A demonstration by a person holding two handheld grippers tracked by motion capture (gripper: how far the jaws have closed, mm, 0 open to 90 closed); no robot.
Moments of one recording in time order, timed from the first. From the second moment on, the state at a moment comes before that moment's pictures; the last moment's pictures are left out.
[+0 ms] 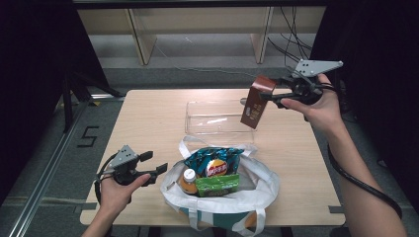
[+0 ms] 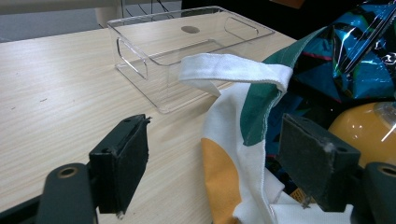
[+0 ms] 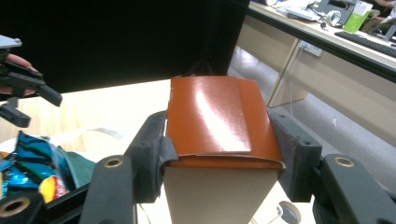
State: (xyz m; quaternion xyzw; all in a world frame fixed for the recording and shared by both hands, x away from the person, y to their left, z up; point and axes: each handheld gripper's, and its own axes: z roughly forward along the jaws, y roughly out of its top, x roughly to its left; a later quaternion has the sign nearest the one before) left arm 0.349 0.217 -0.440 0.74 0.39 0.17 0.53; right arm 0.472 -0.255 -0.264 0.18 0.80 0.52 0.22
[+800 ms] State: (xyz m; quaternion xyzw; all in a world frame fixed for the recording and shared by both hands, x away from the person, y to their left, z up) left arm 0.348 0.217 -0.440 0.74 0.39 0.17 0.53; right arm 0.502 -0.240 -0.294 0.17 0.82 0.51 0.21
